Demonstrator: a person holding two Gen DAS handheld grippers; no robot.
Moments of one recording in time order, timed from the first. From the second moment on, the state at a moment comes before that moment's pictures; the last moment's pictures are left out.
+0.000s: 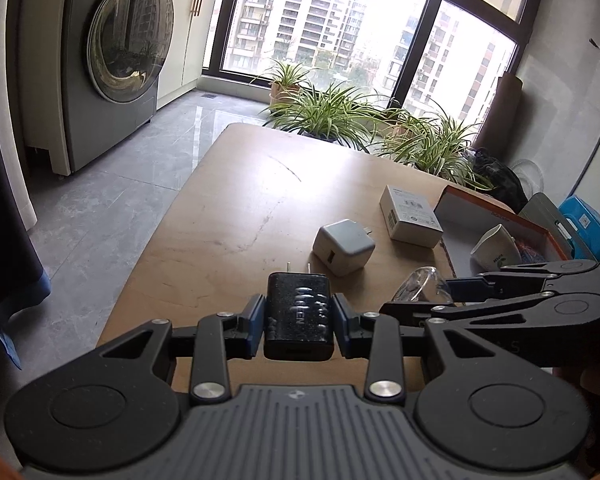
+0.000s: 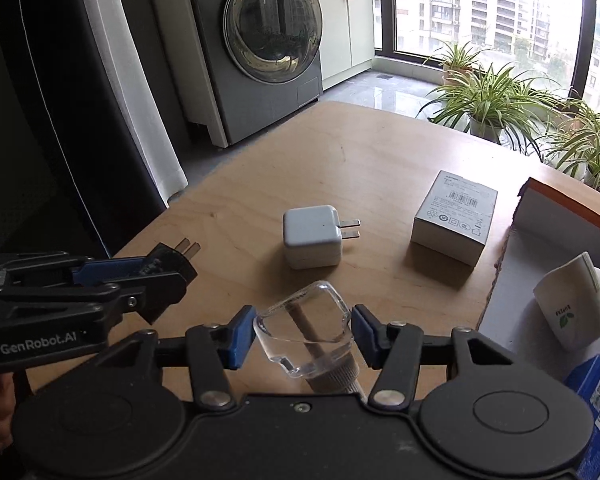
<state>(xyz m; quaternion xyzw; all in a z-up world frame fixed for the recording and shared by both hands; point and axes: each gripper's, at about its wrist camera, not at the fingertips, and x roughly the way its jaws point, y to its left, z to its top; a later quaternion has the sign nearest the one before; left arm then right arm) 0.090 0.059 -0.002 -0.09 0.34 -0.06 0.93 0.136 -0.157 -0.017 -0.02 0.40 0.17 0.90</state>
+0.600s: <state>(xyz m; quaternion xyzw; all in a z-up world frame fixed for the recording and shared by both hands) 0.055 0.009 0.034 -0.07 0.30 -0.11 0.95 0.048 -0.198 0.041 0.04 0.33 0.08 0.94</state>
